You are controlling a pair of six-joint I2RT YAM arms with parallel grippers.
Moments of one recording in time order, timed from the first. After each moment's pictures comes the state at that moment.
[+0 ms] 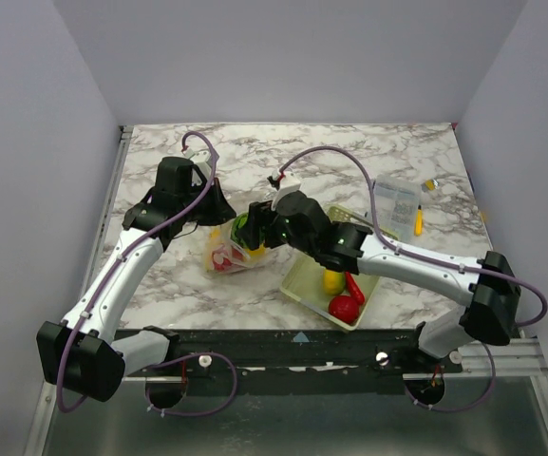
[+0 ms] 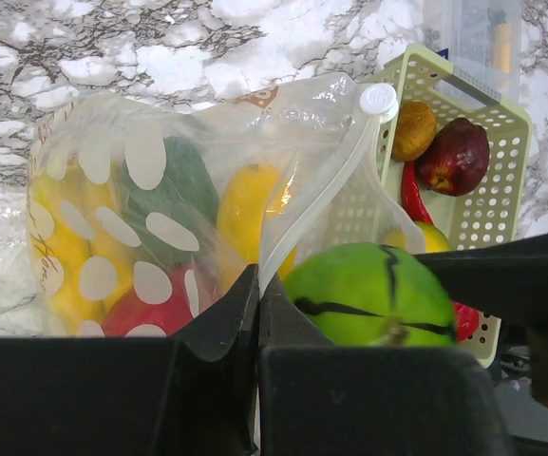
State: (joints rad) left arm -0.30 1.17 1.08 -0.56 0.35 -0.36; right arm 1.06 1.48 1.21 -0.14 0.26 0.55
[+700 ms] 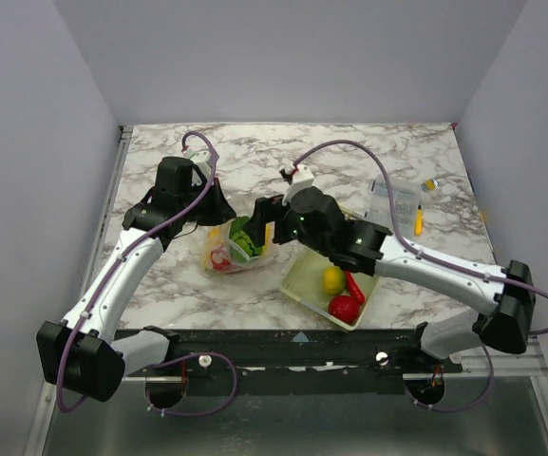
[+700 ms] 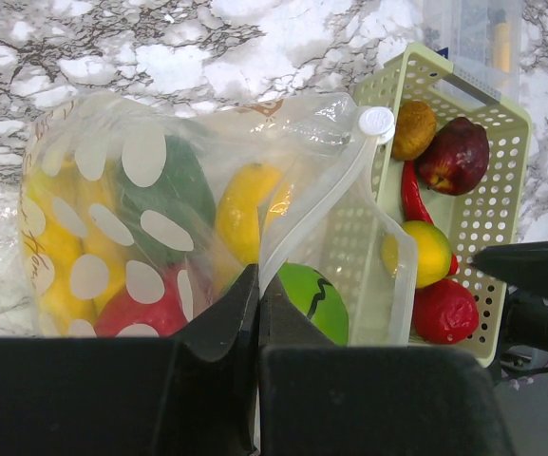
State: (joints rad) left arm -0.30 1.17 1.08 -0.56 0.35 -0.36; right arm 1.06 1.46 1.25 -0.19 0.27 0.52
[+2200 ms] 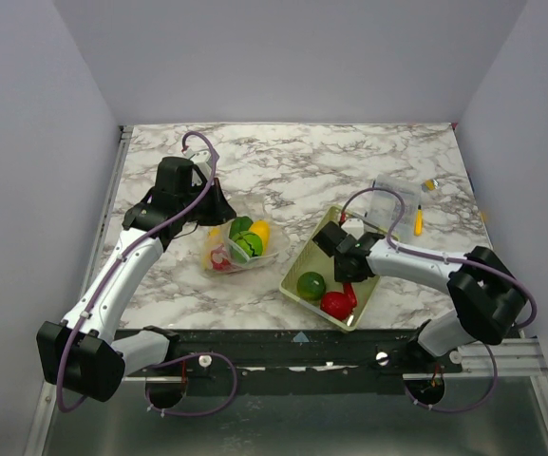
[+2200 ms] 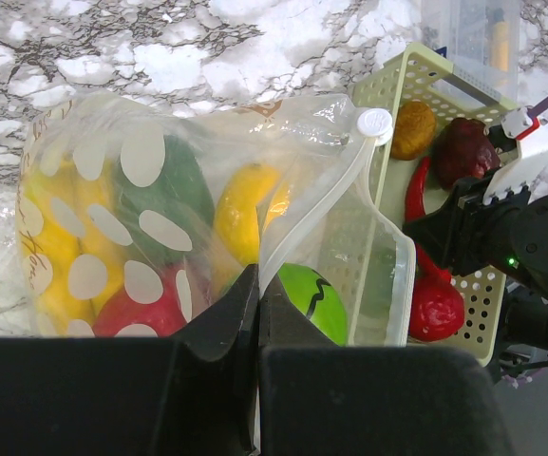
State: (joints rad) left arm -0.30 1.17 1.08 -0.56 0.36 -0.36; right arm 0.80 1.51 0.82 -0.63 0.41 0.77
